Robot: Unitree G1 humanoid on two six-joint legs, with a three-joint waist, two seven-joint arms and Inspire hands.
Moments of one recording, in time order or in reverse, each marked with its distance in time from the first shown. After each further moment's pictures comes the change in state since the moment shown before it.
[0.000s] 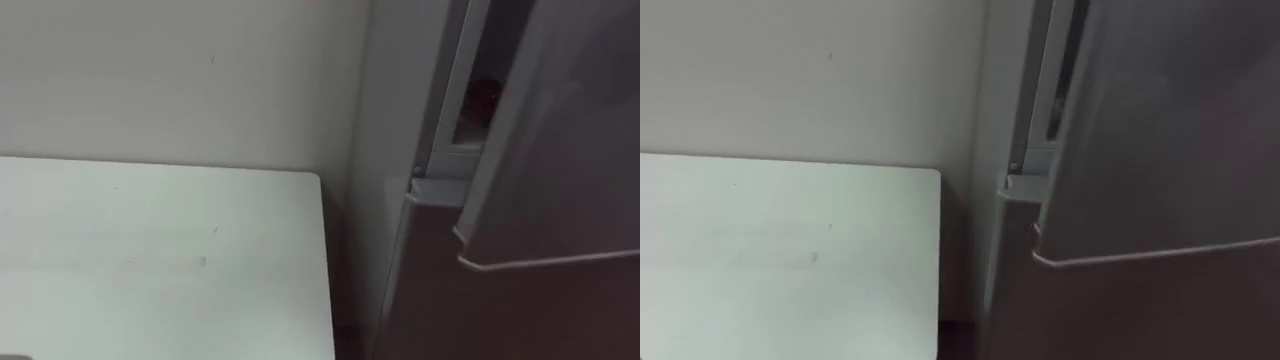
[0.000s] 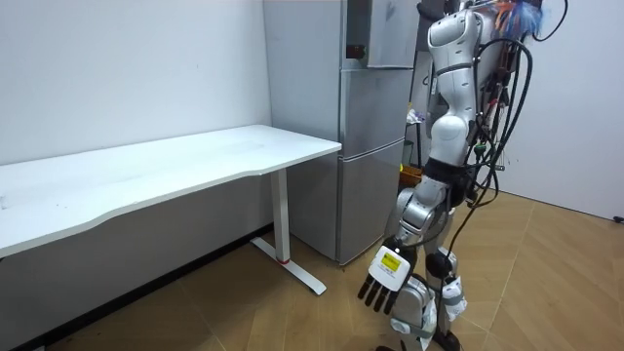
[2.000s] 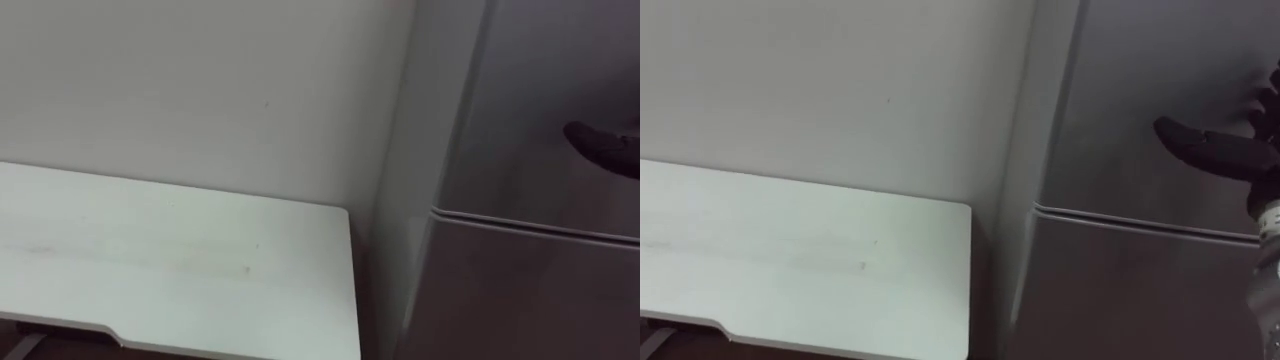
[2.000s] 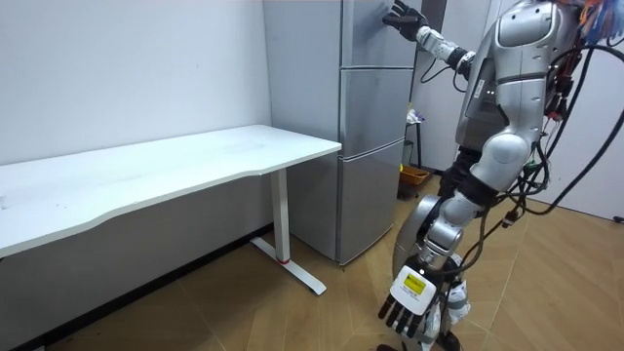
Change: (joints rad) left arm 0.005 0.037 -0.090 -0.162 0.066 0.252 -0.028; right arm -0.370 -0.032 0.221 0.687 0.387 0.155 0.478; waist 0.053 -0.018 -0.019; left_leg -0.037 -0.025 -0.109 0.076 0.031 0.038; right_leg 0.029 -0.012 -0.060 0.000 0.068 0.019
